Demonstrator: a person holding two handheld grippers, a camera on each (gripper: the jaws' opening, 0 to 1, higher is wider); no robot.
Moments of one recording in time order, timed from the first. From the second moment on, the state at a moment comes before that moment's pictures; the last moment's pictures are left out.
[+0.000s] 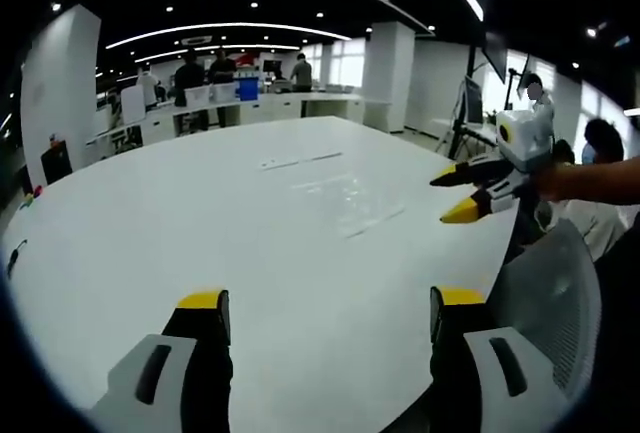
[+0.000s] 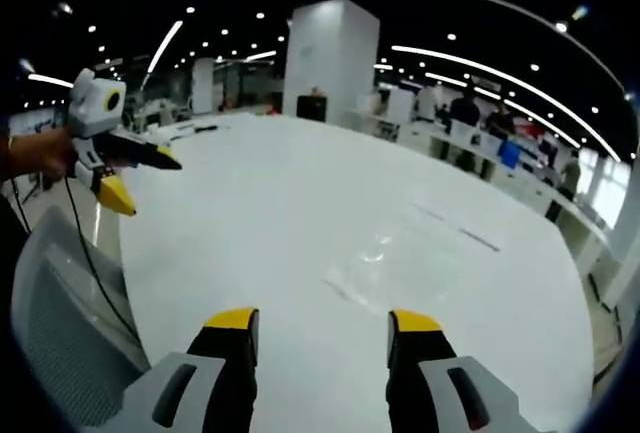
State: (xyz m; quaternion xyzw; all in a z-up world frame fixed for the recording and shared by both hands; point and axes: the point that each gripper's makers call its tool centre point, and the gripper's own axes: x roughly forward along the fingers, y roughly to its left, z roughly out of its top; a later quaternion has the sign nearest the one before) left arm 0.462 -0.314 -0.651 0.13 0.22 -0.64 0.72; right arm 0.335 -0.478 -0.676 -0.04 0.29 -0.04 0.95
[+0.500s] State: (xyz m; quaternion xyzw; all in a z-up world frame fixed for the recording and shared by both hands) left arm 0.470 -0.318 -0.654 0.13 0.23 -0.64 0.72; right arm 0.360 -0.486 -0.694 -0.05 0.31 -0.02 0.95
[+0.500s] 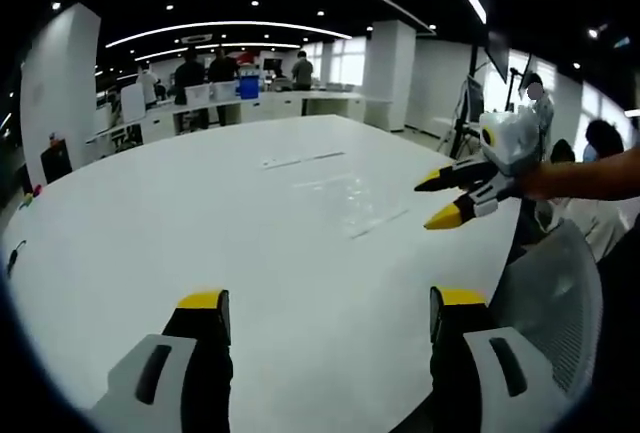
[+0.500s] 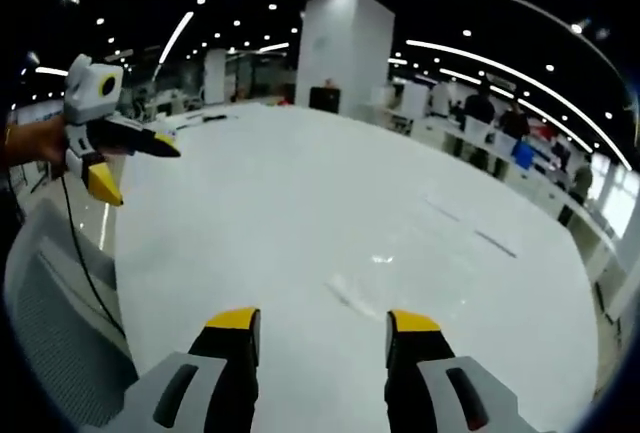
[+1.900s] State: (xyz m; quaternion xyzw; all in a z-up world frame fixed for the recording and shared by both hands) left arm 0.494 -0.322 -0.667 0.14 0.25 -0.63 0.72; right arm 0.415 -0.525 -0.753 0.00 0.36 -0.02 0.93
